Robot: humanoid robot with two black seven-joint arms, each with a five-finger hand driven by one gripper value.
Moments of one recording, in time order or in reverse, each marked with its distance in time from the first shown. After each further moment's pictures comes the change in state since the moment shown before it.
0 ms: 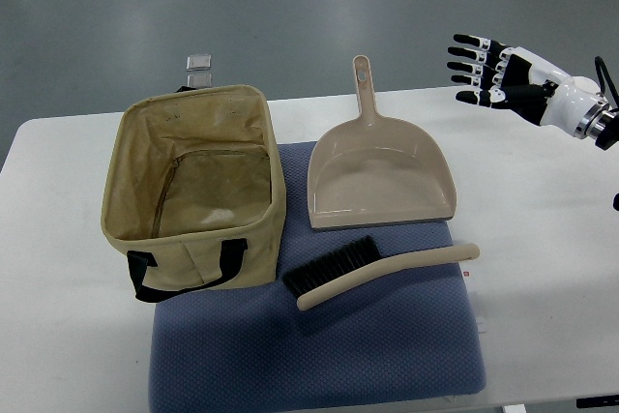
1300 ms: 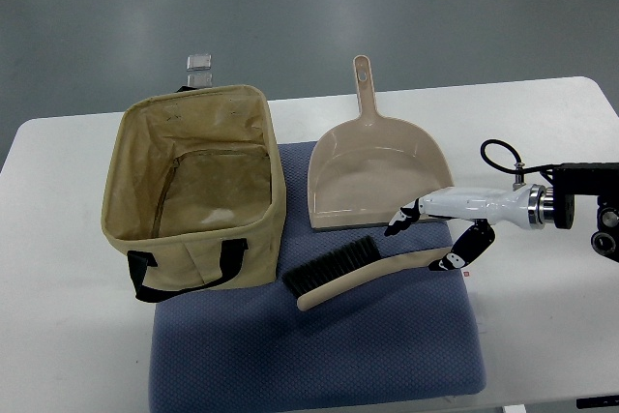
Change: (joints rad) left arm 0.000 0.000 0.000 0.000 0.000 0.000 0.000; right arm 0.021 -0.164 -0.417 0.486 -0.918 -0.303 0.053
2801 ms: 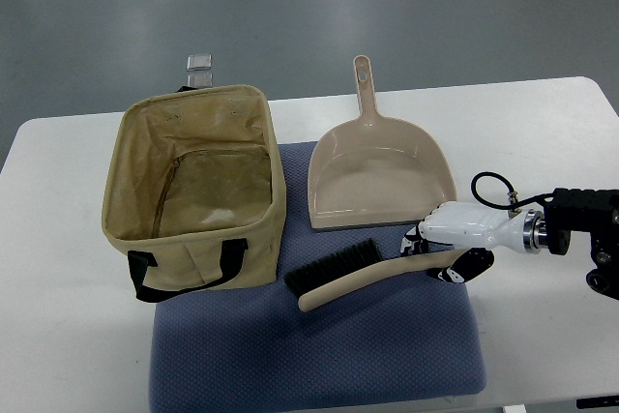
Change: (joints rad) left arm 0.000 0.000 0.000 0.000 0.000 0.000 0.000; right arm 0.003 -0.006 -0.126 0.022 -0.205 -0.200 -0.057
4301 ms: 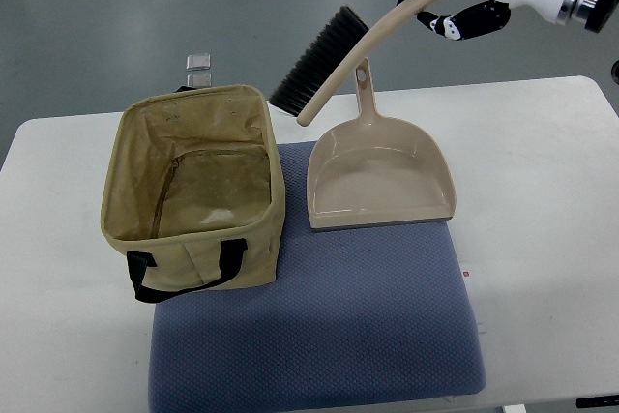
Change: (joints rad) left arm 0.000 0.000 0.000 0.000 0.000 0.000 0.000; right arm 0.556 -0.006 0.015 -0.164 0.212 -0.146 0.045
